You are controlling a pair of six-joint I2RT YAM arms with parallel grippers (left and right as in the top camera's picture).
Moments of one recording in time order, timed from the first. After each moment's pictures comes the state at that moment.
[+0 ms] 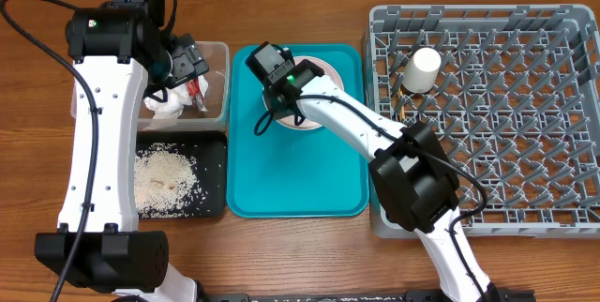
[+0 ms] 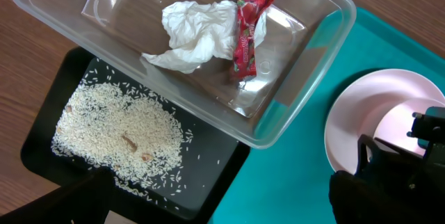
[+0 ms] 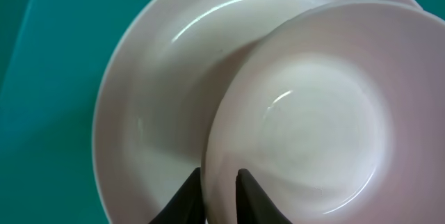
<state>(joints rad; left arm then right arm) -0.03 1.76 1.94 -1.44 -0.14 -0.56 0.71 2.33 1.95 -0.85 0.23 0.35</state>
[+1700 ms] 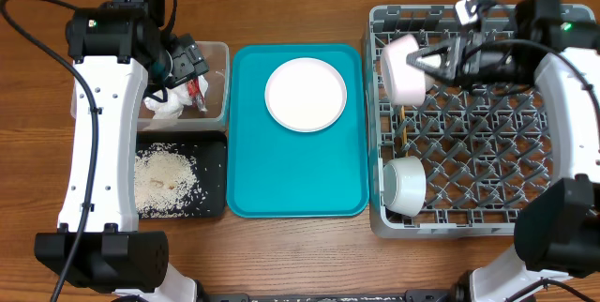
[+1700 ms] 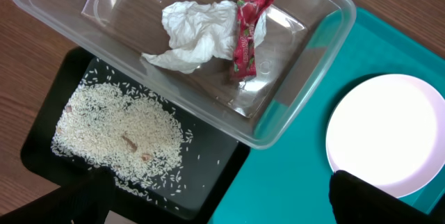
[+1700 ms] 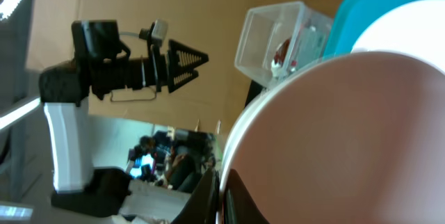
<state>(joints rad) -0.03 1.76 1.94 -1.44 -0.14 -0.55 -0.14 1.81 1.64 -1.29 -1.39 -0.21</state>
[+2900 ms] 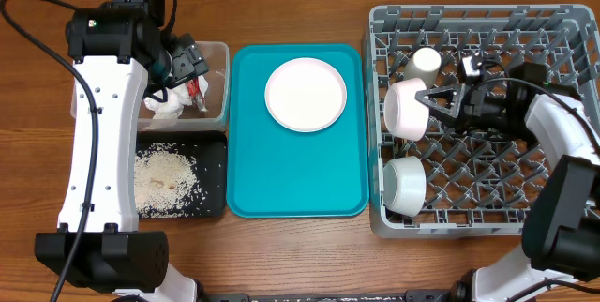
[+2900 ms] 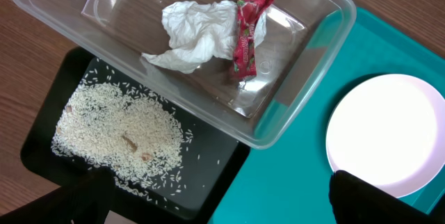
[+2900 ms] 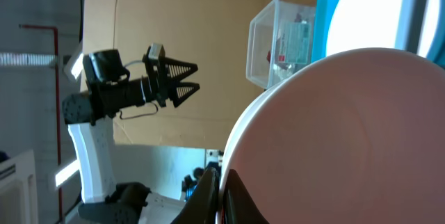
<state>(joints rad) -0.03 1.76 1.94 -1.44 -0.14 -0.55 -0.25 1.81 1.19 -0.97 -1.55 -0.14</state>
